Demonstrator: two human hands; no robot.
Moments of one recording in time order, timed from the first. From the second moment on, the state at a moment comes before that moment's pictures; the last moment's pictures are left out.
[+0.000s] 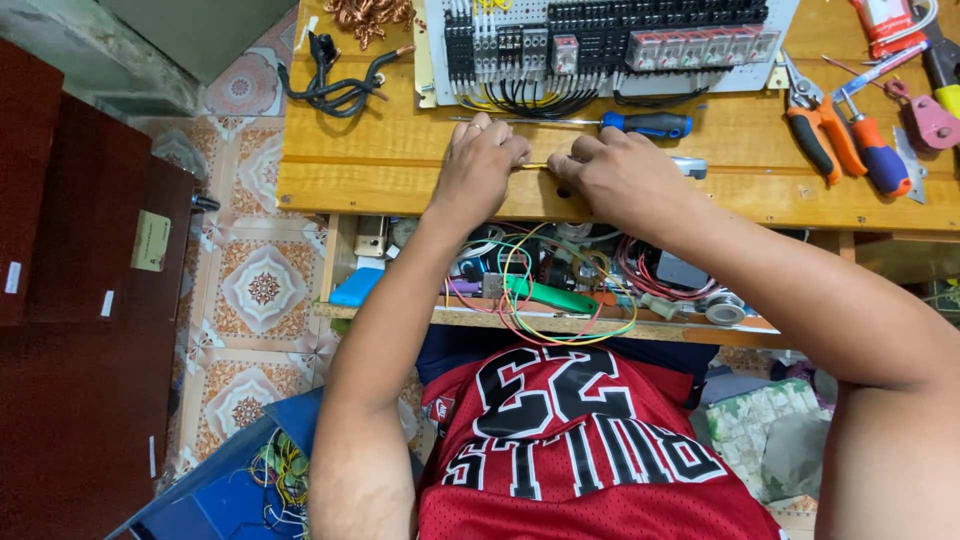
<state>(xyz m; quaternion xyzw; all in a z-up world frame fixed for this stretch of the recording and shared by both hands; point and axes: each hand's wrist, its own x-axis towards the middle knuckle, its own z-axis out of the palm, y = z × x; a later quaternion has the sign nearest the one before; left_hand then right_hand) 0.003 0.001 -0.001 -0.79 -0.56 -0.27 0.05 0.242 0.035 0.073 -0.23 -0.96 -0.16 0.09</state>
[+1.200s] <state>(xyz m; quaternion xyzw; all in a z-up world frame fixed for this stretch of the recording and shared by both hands) -0.010 -0.011 0.016 -0.79 -0.50 -0.36 -0.05 0.368 0.083 0.037 -0.32 -0.93 -0.04 0.17</state>
